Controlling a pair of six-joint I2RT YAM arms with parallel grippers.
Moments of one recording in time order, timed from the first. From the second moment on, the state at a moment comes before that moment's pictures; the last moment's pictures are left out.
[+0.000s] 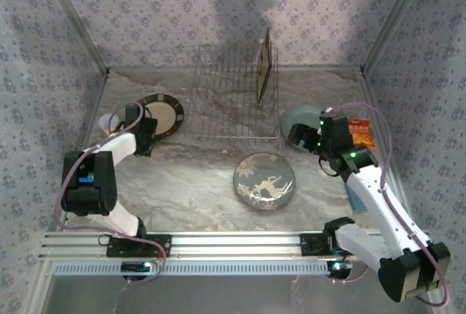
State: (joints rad) left arm -0.02 1.60 0.84 -0.20 -0.08 -1.38; right arm 0.29 0.97 0.88 -0.68 0.03 0.58
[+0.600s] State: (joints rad) left arm -0.02 1.65 0.83 -0.11 -0.08 -1.42; right arm 0.27 0.99 0.88 -0.64 0.03 0.58
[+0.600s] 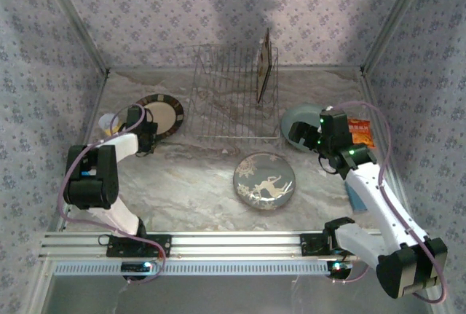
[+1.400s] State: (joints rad) left arm -0.02 1.72 0.84 -0.05 -0.07 -1.43; right arm 0.26 1.01 0.88 -0.63 0.03 0.58
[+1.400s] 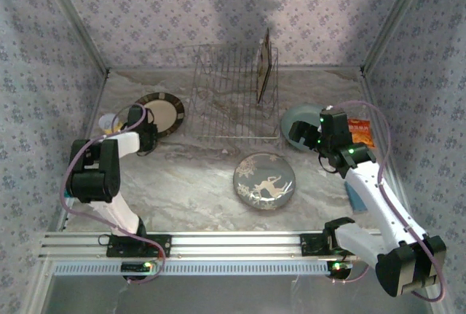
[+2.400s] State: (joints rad) left arm -0.04 1.57 0.98 -0.23 -0.03 -1.15; right arm 0.27 0.98 0.89 -0.64 0.04 0.57
